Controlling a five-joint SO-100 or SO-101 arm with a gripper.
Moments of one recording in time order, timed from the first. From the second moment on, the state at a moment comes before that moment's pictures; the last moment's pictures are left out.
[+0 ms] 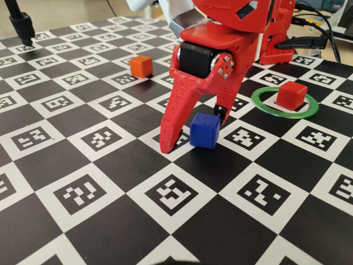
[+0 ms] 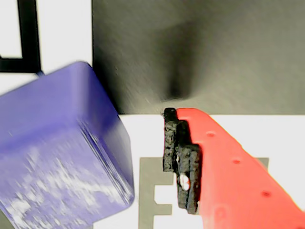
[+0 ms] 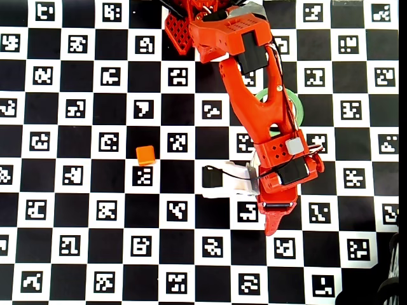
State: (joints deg) arm -19.2 55.2 68.8 73.6 17.8
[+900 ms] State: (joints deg) arm -18.8 55.2 69.8 71.4 3.5
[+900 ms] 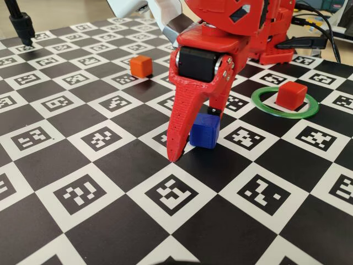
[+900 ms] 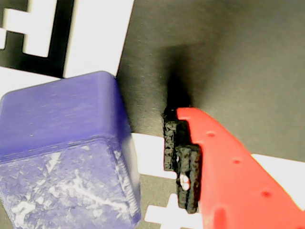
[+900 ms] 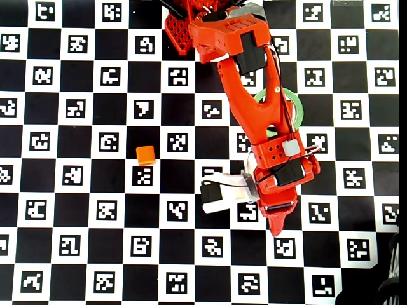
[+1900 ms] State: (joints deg) arm -18.8 55.2 70.7 70.1 -11.0
